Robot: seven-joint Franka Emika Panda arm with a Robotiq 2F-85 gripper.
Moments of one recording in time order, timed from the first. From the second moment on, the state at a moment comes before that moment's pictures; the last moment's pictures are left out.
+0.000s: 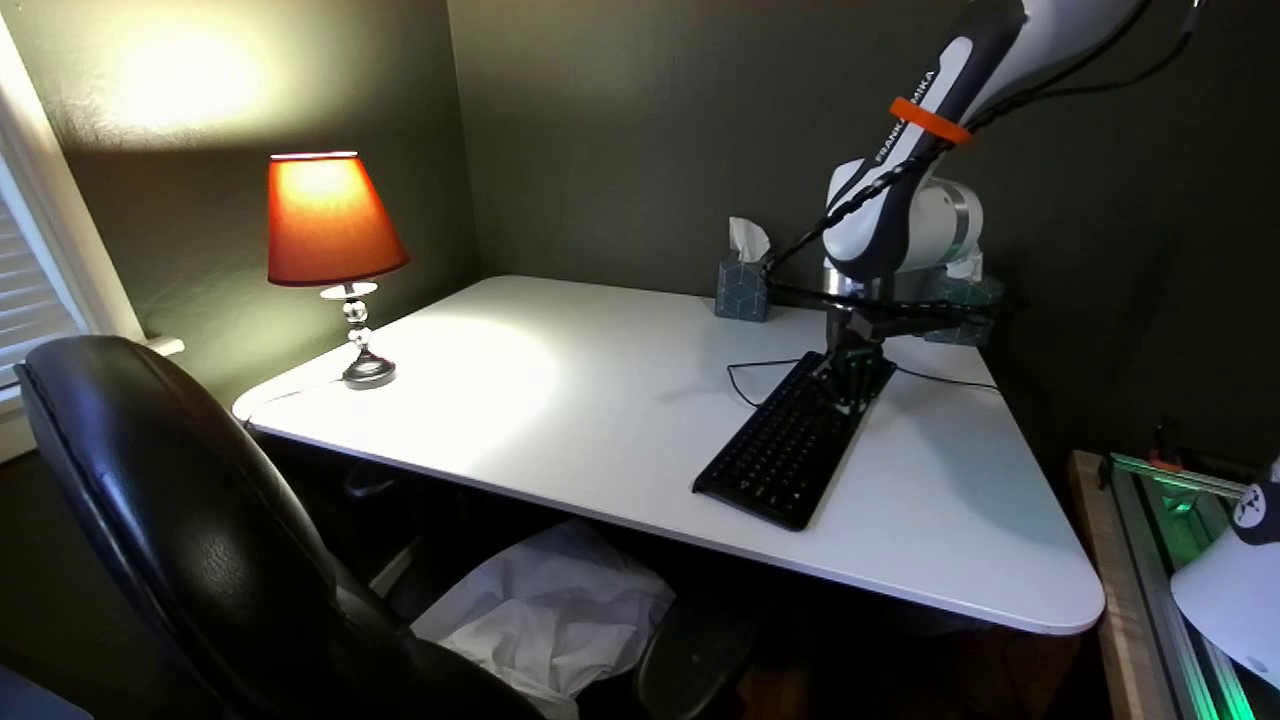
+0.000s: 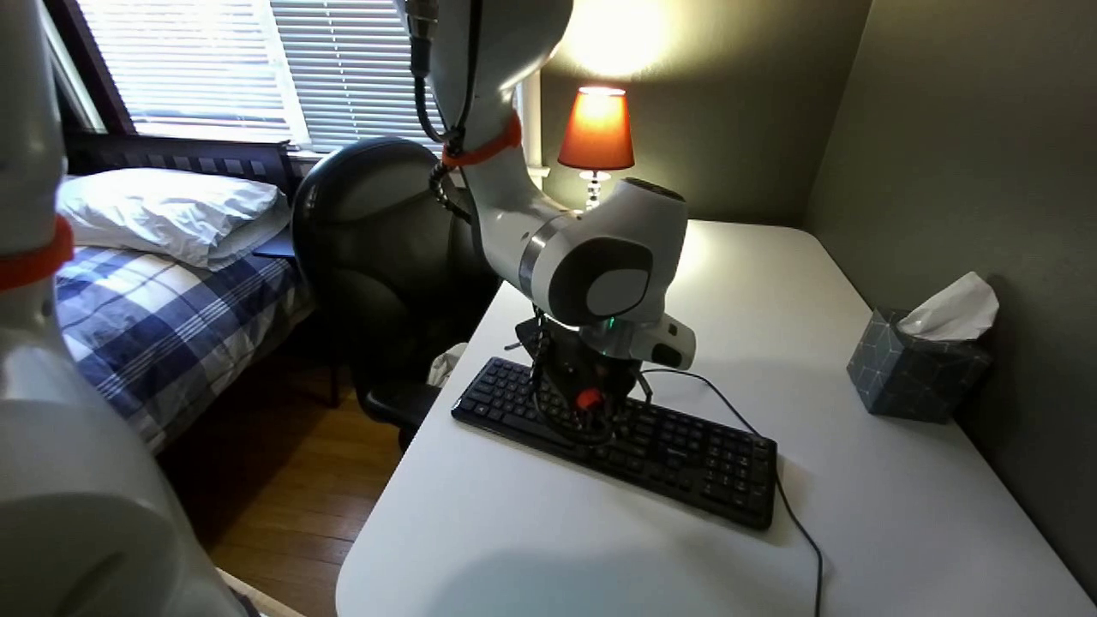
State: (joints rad) arm -0.20 0.26 -0.17 -2.53 0.18 2.63 0.17
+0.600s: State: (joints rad) arm -0.19 0.29 -0.16 -2.51 0.18 2.63 0.13
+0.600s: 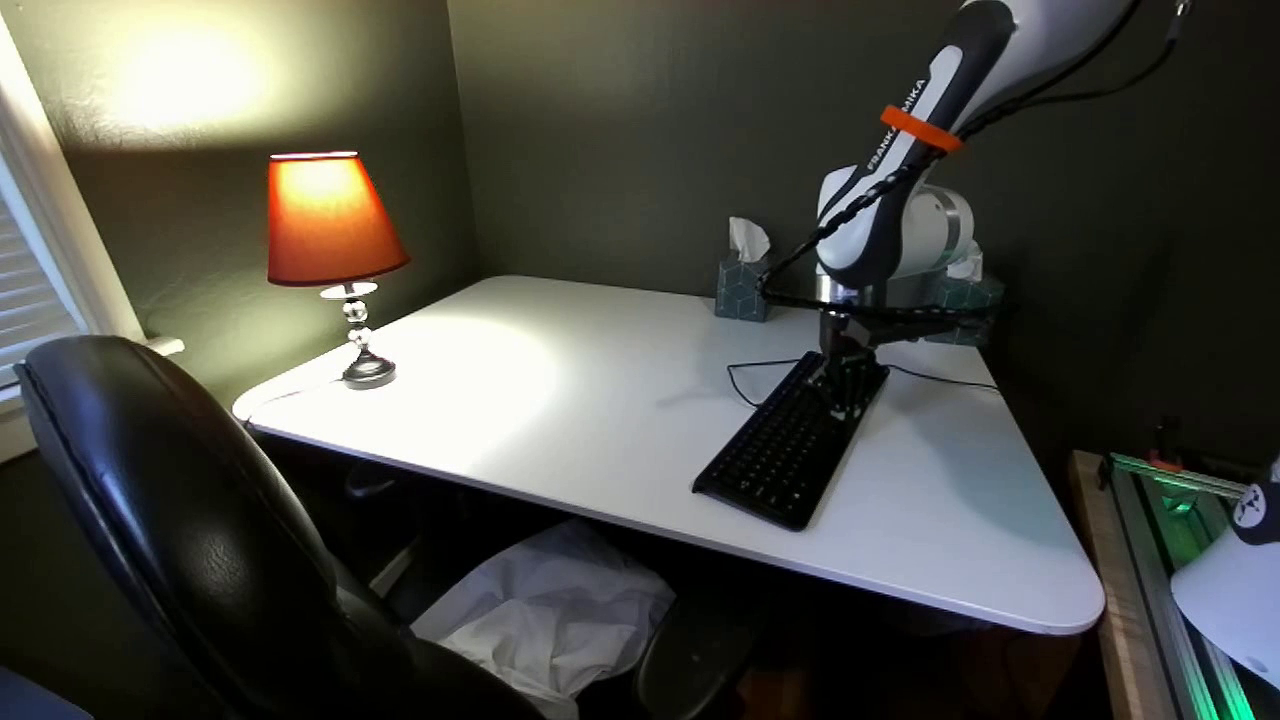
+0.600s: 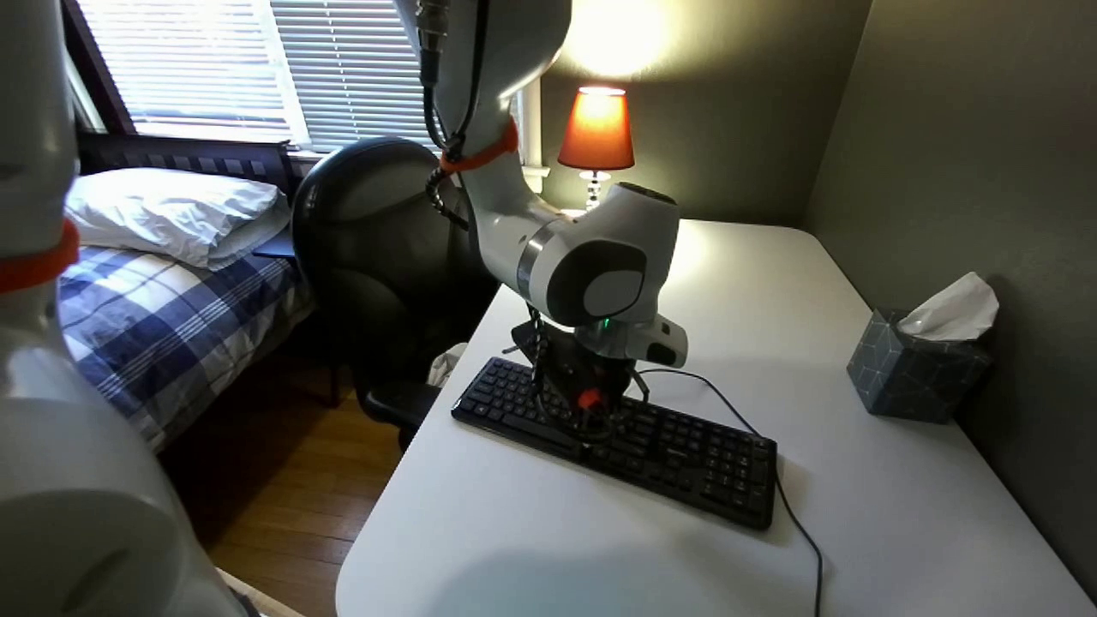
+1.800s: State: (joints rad) arm -0.17 0.30 -0.15 -2.49 0.15 2.63 0.13
